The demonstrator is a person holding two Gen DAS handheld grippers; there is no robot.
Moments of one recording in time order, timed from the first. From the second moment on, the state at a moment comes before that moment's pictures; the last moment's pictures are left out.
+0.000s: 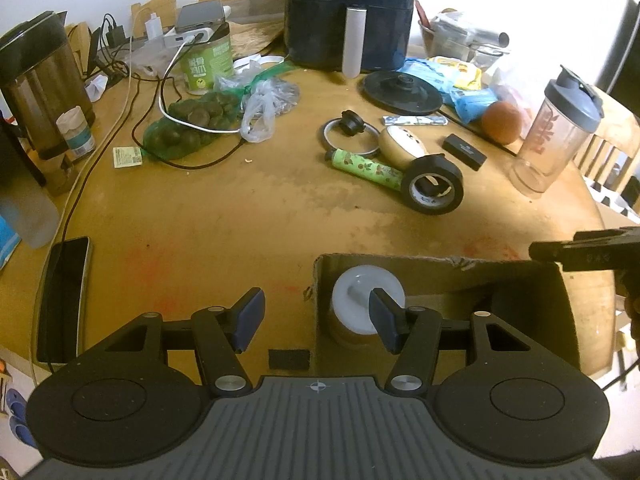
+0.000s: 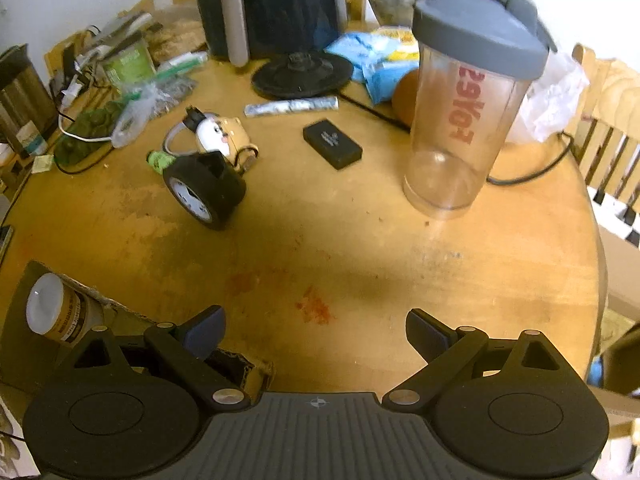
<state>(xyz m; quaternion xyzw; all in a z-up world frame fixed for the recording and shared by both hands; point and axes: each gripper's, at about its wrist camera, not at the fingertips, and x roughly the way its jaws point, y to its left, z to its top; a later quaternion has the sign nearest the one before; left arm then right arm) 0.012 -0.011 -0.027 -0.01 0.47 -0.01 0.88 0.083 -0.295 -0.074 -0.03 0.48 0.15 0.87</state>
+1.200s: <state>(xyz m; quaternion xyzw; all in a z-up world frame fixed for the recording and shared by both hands) 0.070 -0.013 -0.004 -0.03 0.43 -0.10 0.90 0.133 -0.219 -0.047 -0.10 0.41 0.28 0.86</state>
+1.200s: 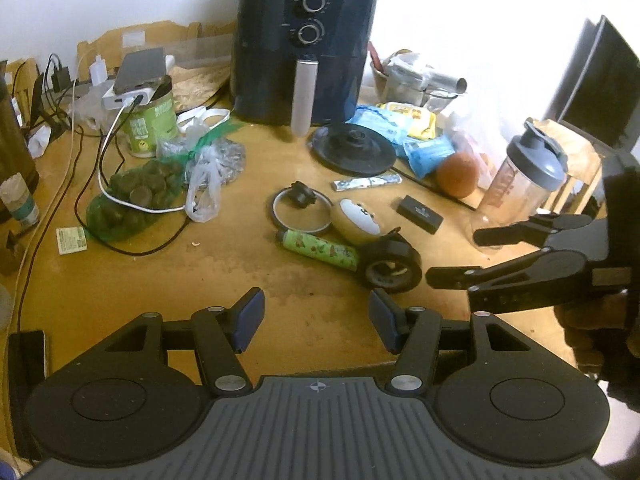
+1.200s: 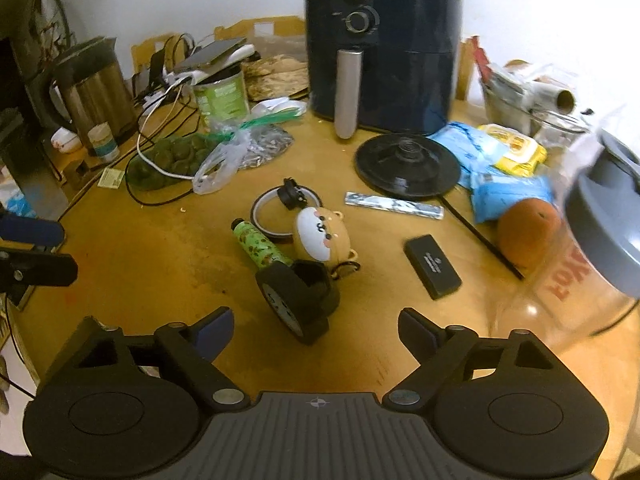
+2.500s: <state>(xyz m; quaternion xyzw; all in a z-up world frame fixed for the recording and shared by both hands) 0.094 0.005 -0.029 -0.09 0.47 -0.15 0.86 0.133 -0.174 -0.070 -0.15 0.44 0.29 0.83</state>
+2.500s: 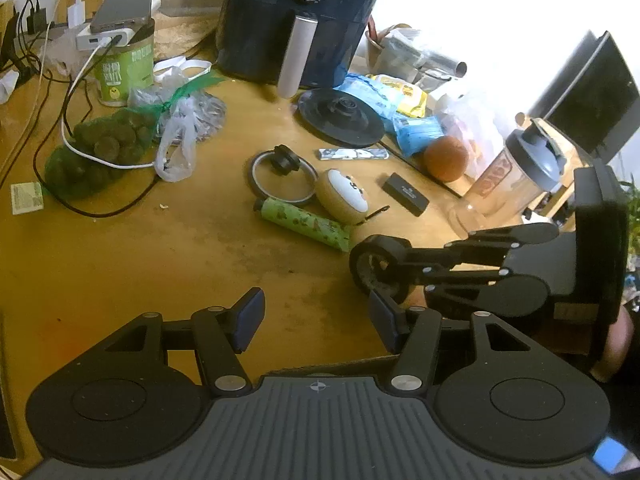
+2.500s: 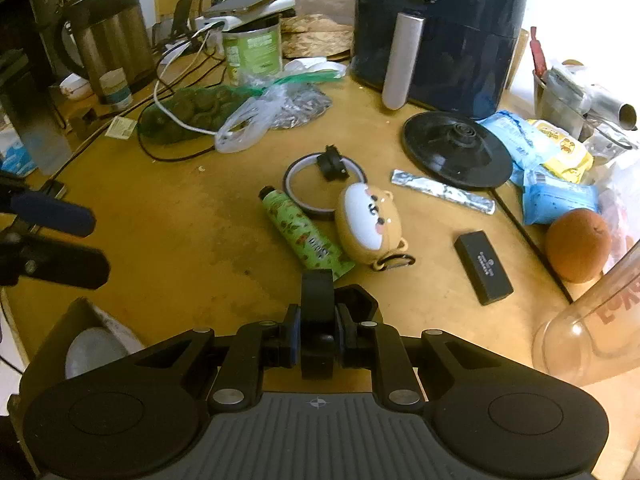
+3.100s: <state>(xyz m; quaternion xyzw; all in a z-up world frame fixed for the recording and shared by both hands) 0.066 0.005 -0.023 -0.10 0.48 -0.12 0.87 0.137 -0.176 -0.083 -0.15 0.46 0.27 0.83</state>
